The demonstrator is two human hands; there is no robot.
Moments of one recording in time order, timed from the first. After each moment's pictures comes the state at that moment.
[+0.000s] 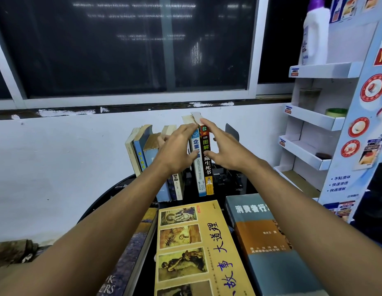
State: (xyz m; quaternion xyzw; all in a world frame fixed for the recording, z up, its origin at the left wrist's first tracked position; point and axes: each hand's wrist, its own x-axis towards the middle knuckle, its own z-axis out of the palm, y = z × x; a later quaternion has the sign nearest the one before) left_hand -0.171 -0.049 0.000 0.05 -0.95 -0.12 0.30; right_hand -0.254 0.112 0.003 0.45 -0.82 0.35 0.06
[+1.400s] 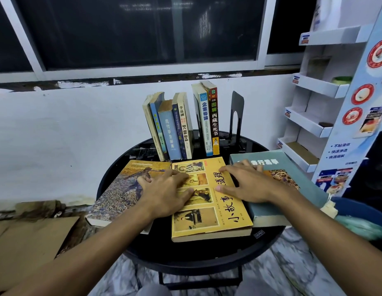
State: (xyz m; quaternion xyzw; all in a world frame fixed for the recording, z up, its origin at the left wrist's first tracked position) left_hand 0.001 -0.016 -0.110 0.15 -0.98 -0.07 0.03; right_hand -0.136 0.197 -0.092 0.41 -0.90 0.09 -0.07
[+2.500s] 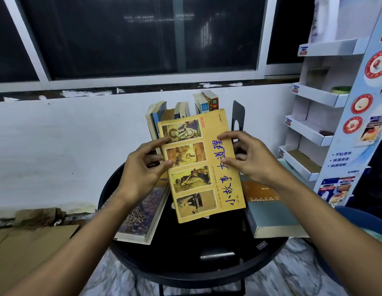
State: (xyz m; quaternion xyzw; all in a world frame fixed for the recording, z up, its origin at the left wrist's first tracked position) left_hand 0.017 -0.045 -0.057 0.08 -0.77 -0.55 0.32; right_hand -0.142 0.187 -0.043 0.42 -0.70 0.58 -0.07
